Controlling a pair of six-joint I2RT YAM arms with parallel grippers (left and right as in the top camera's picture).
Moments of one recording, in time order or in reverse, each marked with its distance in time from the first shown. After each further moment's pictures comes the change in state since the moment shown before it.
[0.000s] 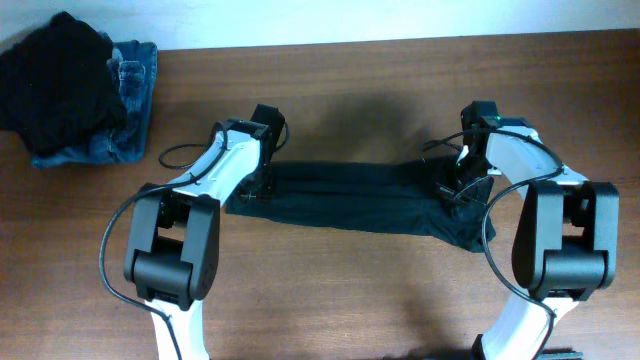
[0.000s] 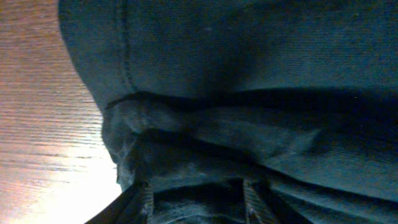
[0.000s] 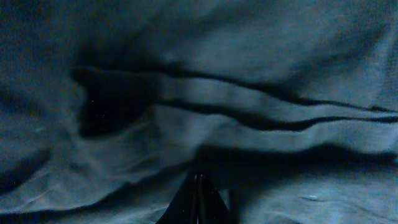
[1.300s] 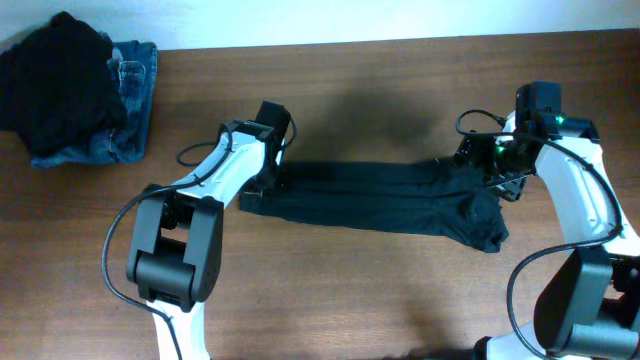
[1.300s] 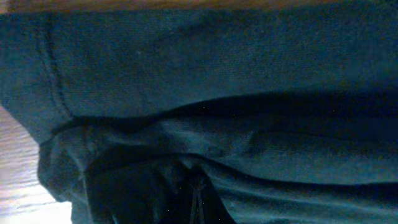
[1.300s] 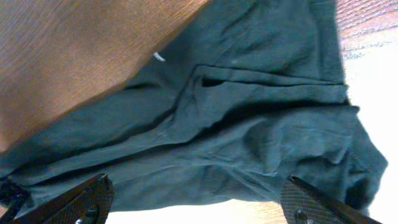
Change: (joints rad) left arm -0.021 -0.005 -0.005 0.078 0.161 0.057; right arm -0.119 -0.284 0.017 -0.033 -0.136 -0.010
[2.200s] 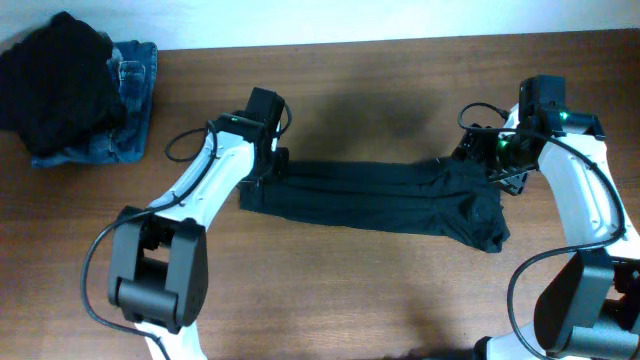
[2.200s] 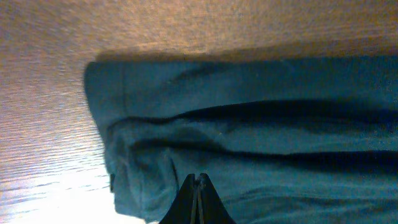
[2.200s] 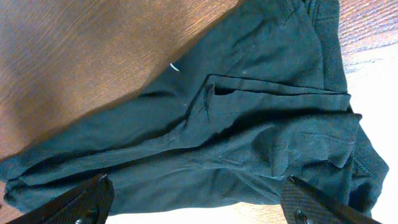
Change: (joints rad) left arm 0.004 -0.125 -0.005 0.042 0.026 -0.015; right arm 0.000 -0.005 0.041 -0.009 0.000 0.000
